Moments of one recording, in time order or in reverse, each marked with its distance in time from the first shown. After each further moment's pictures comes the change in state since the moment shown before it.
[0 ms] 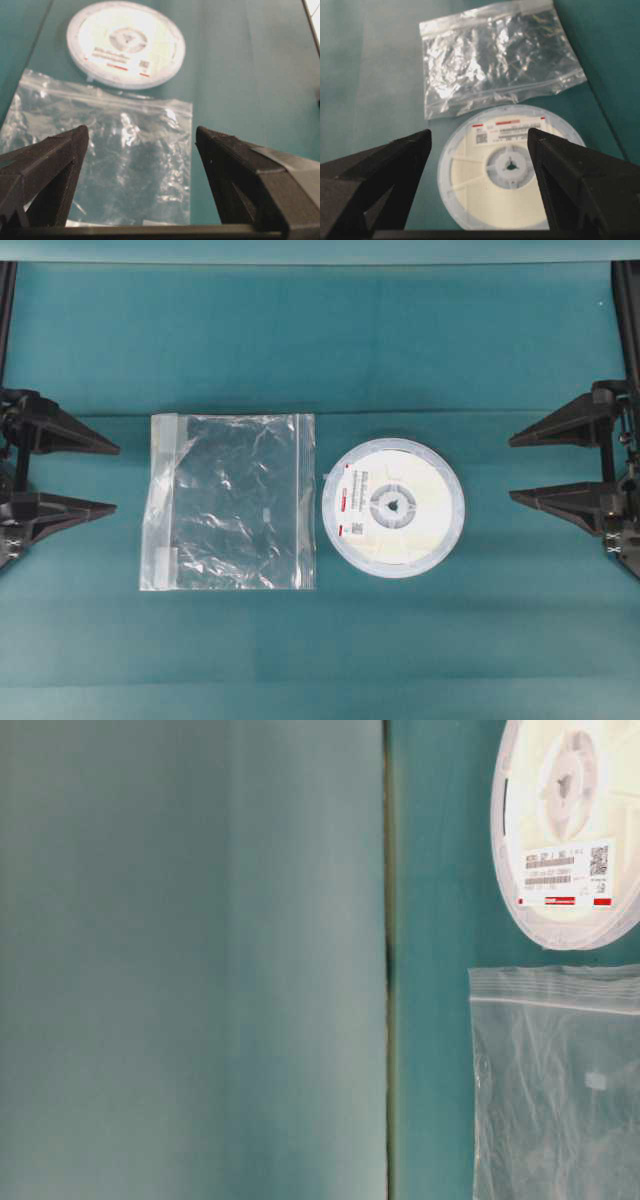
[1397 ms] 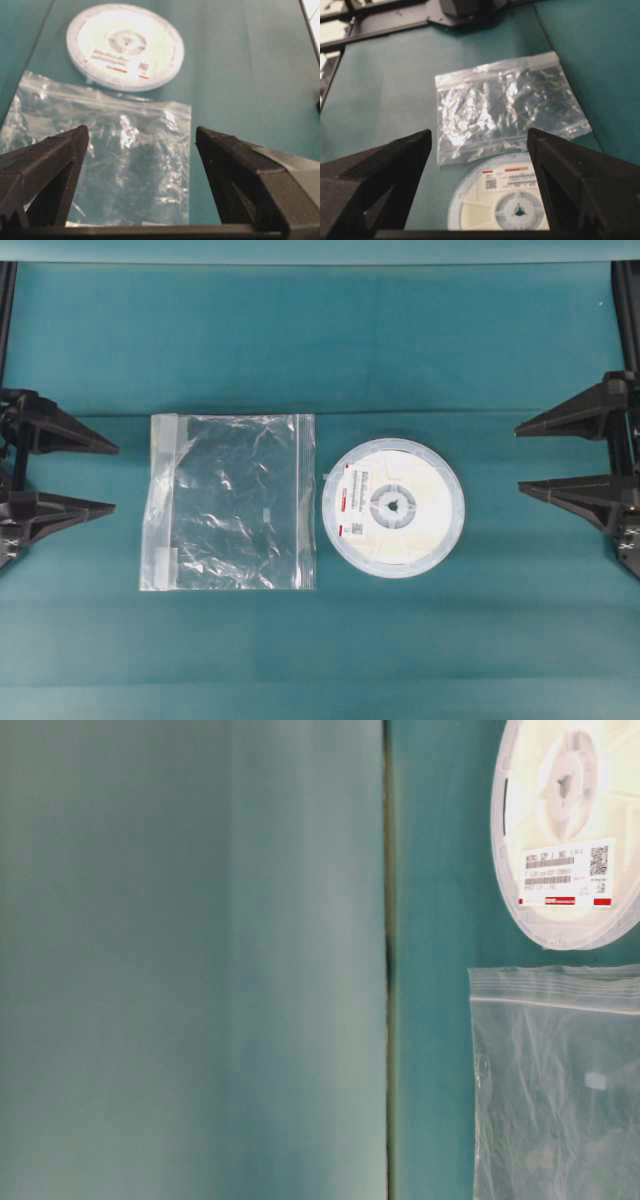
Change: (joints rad) left arm 0.000 -0.008 0.000 0.000 0.000 -0.005; right arm 0.000 -0.046 0.012 0.000 -0.117 -0.006
